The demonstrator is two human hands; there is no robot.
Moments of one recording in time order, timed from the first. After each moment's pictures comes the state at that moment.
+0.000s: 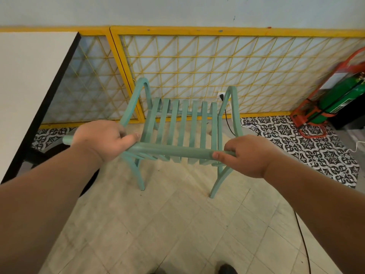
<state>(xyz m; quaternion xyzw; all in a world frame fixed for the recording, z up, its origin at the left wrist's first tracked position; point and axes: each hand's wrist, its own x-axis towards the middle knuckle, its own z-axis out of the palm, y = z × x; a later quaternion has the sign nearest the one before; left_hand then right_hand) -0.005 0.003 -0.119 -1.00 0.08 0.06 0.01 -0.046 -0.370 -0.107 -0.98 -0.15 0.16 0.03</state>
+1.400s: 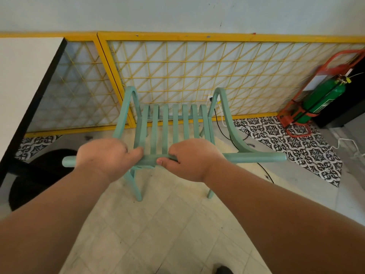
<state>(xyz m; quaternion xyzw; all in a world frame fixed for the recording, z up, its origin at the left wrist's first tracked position) -0.031 -0.044 -0.108 -0.99 0.00 0.13 0.04 -0.041 -0.268 -0.105 -0.96 -0.24 0.13 0.08</state>
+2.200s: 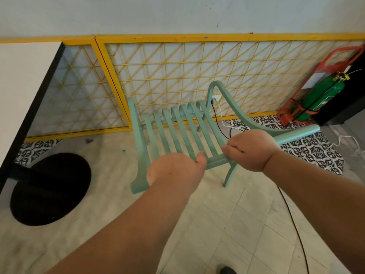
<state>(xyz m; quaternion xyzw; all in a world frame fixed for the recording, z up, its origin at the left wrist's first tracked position) -0.067 -0.184 -0.106 -0.97 -0.01 0.24 -0.06 -0.034 -0.395 -0.109 -0.98 -0.16 0.08 -0.02</state>
